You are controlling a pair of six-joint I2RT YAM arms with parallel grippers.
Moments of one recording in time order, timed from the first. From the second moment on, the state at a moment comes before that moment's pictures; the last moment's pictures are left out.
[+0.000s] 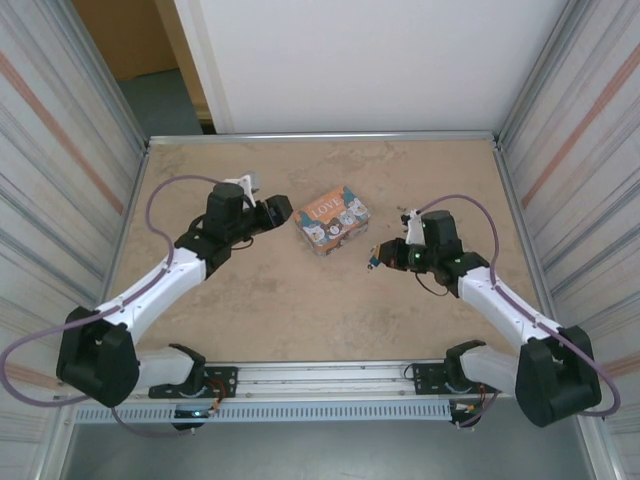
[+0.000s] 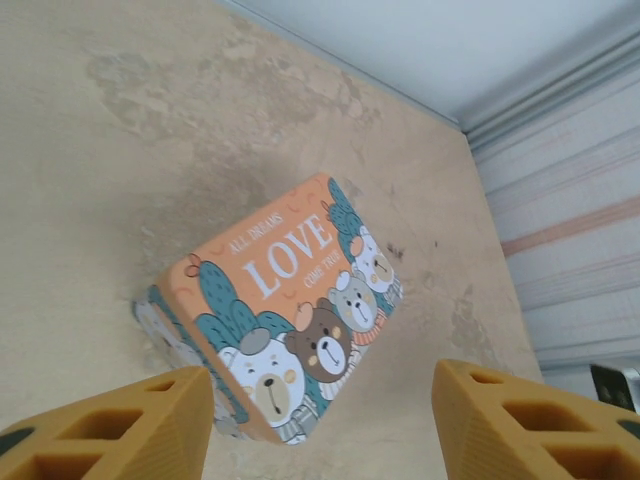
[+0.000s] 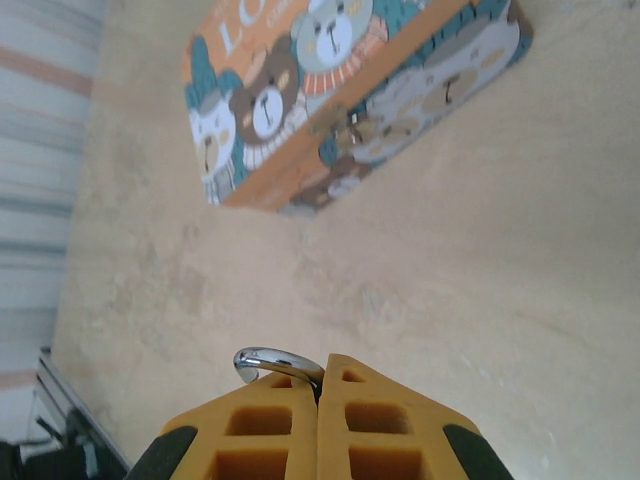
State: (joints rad) left arm -0.45 1.24 0.86 -0.07 0.17 -0.71; right arm 0.33 1.11 0.63 -0.29 -0.49 0.56
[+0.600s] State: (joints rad) left arm -0.42 1.11 0.78 -0.07 0.07 -0.70; right arm 0.52 1.06 0.68 -0.69 -0.45 0.43
